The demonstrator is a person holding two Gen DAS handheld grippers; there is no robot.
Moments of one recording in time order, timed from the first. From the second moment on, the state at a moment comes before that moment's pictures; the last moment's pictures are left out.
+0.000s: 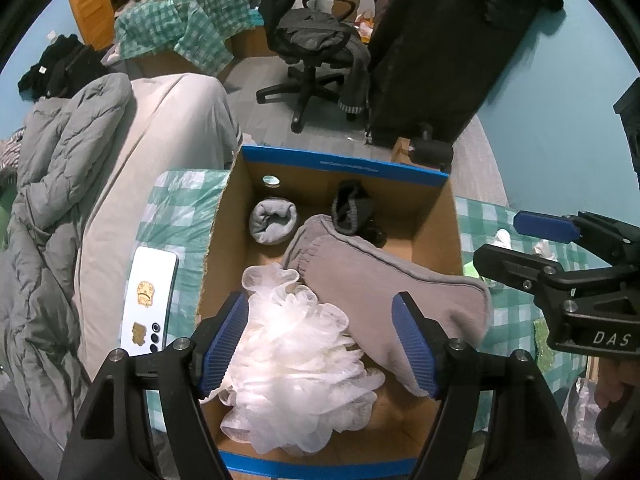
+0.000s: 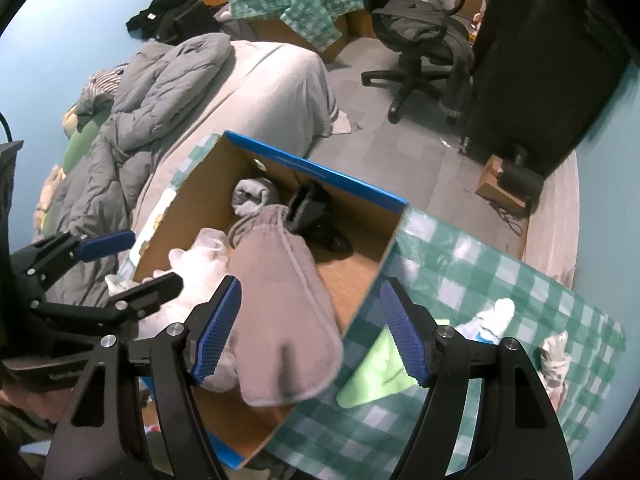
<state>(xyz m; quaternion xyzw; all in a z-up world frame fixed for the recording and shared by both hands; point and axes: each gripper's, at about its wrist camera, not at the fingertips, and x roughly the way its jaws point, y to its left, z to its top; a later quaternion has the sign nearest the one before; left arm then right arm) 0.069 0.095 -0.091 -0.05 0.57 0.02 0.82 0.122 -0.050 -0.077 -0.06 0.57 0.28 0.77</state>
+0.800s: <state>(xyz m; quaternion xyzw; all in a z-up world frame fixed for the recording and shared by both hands) 0.038 0.015 -0.077 -0.02 0.57 -0.03 0.82 0.091 -0.163 -0.077 -0.03 0.59 0.21 0.78</state>
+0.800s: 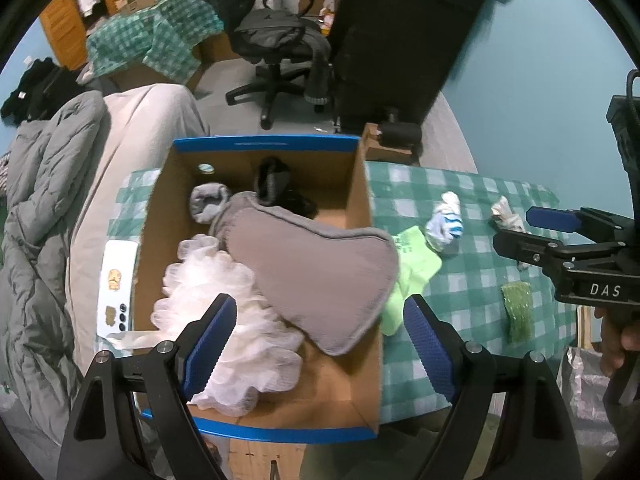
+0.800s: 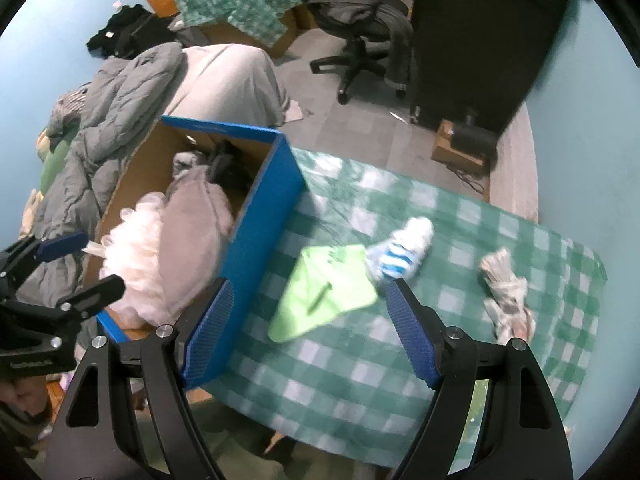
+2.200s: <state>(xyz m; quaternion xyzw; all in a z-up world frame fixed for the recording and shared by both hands) 0.053 -0.146 -0.145 0.07 0.62 -0.12 0.78 0.039 -0.363 -0.141 0.05 0.65 0.08 0.76</state>
